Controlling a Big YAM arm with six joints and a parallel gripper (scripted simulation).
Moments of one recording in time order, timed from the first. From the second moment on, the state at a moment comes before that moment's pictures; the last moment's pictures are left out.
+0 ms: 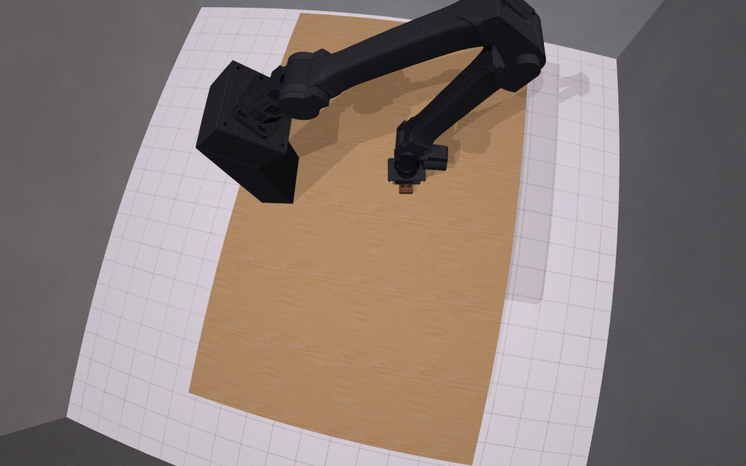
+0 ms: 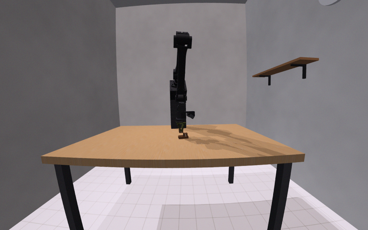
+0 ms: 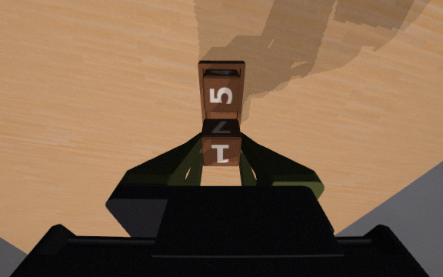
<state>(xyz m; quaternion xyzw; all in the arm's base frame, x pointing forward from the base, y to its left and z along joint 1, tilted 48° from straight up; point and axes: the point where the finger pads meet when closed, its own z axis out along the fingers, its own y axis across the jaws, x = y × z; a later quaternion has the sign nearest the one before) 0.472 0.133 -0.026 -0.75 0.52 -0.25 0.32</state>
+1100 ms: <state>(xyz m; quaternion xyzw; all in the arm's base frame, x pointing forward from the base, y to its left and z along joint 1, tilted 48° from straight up) 0.473 0.133 -0.025 -0.75 0.52 -0.25 0.32</state>
